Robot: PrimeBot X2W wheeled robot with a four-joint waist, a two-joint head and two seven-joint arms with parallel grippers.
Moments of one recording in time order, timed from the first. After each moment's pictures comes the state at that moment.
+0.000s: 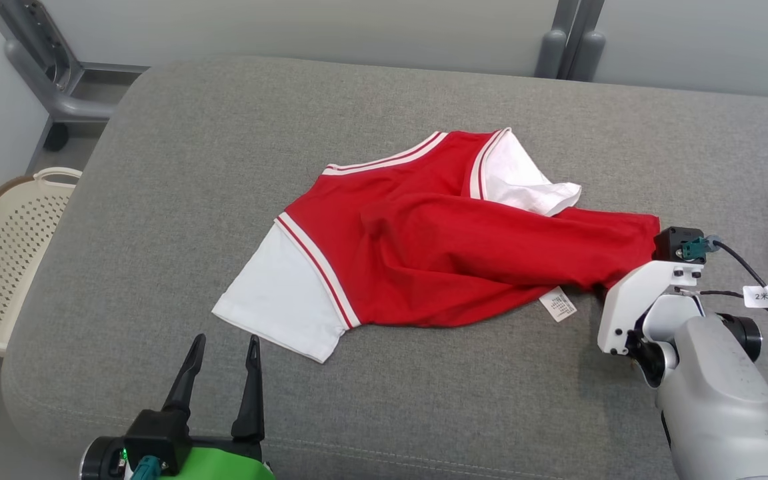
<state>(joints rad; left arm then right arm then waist) 0.06 0.06 -0.16 0.12 -0.18 -0.04 -0.26 -0.57 -0.05 -0.21 0.88 0.04 0.13 0.29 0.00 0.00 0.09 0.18</state>
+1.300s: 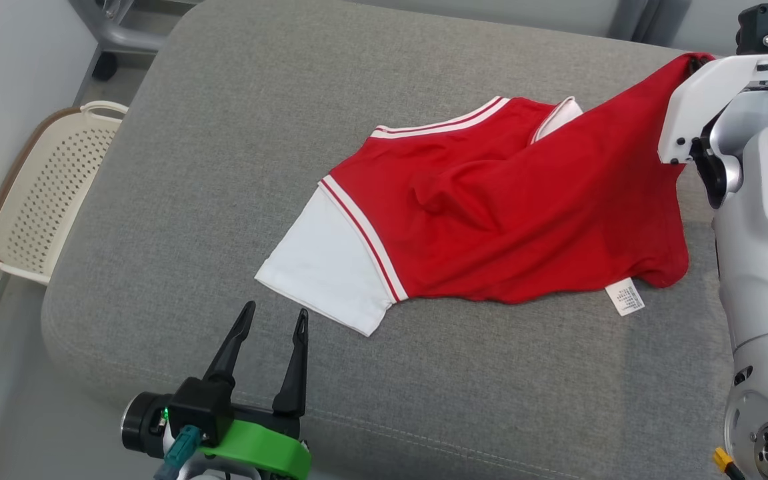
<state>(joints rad) -0.03 0.05 -0.26 0.15 -0.17 -0.07 -0.26 -0.97 -0.12 -0.28 0.83 -0.20 0.13 0.25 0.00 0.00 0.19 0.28</state>
